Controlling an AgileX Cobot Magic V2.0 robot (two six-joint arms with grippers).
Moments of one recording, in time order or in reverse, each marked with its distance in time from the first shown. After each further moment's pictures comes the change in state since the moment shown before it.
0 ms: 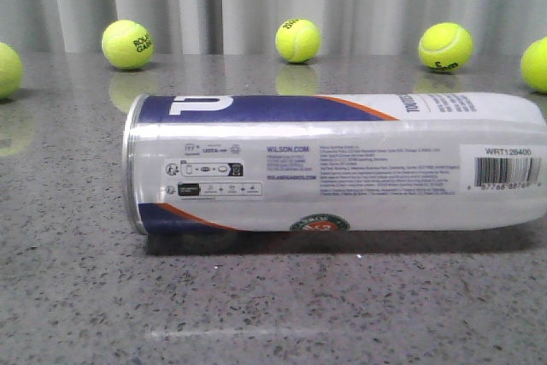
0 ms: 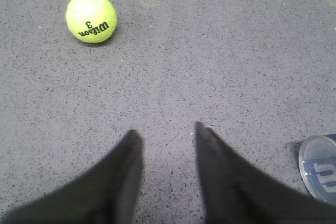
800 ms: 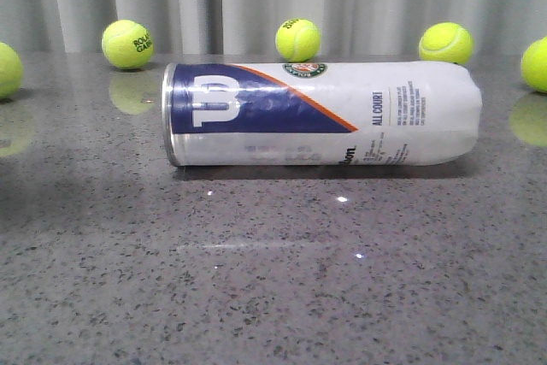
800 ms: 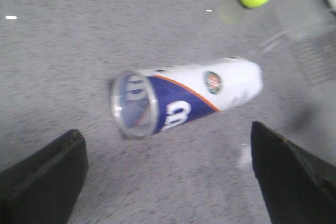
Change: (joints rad) left arm 0.000 0.334 -0.002 -0.760 -0.001 0.409; right arm 0.000 0.000 0.000 0.000 0.000 0.000
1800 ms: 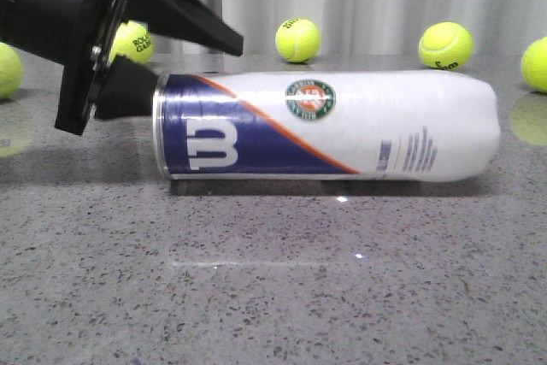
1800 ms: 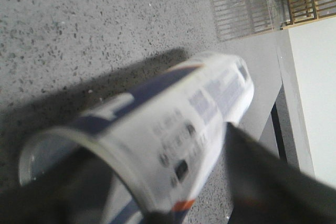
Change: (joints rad) left arm -0.152 0.595 0.000 -0.568 0.066 0.458; right arm 0.000 0.000 0.000 0.000 0.000 0.000
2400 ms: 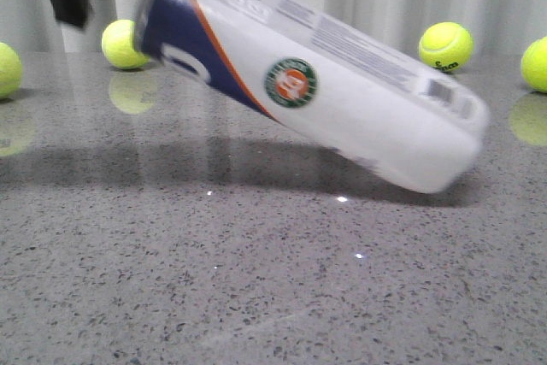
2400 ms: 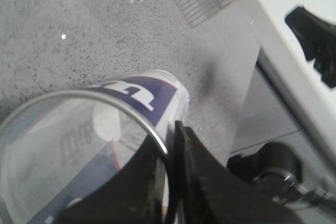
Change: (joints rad) left arm 0.000 -0.161 -0.113 0.149 0.093 0.119; right arm 0.000 0.000 0.000 0.000 0.000 0.000
